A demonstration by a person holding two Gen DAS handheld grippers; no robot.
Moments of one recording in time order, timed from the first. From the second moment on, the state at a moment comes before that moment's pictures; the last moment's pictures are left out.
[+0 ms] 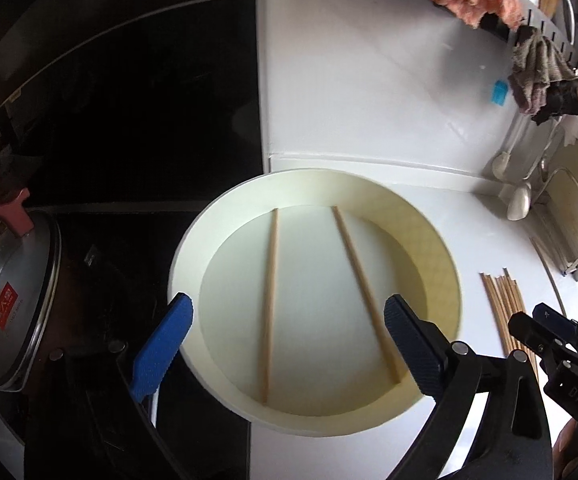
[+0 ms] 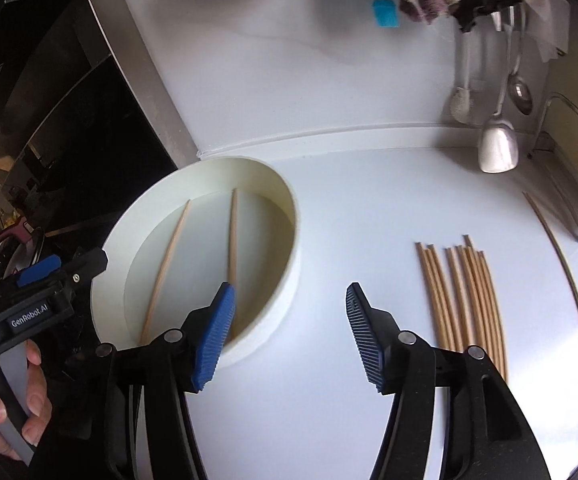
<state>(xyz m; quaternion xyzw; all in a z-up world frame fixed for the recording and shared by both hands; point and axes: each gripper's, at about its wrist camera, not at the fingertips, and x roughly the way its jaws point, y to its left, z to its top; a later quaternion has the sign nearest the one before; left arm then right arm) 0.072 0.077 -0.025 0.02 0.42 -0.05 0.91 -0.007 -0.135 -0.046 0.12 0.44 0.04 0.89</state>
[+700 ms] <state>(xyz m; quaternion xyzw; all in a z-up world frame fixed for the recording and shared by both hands) -0.006 -0.139 -0.033 0.03 0.45 -0.08 0.89 -0.100 -0.400 -0.060 0.12 0.43 -0.03 0.90</state>
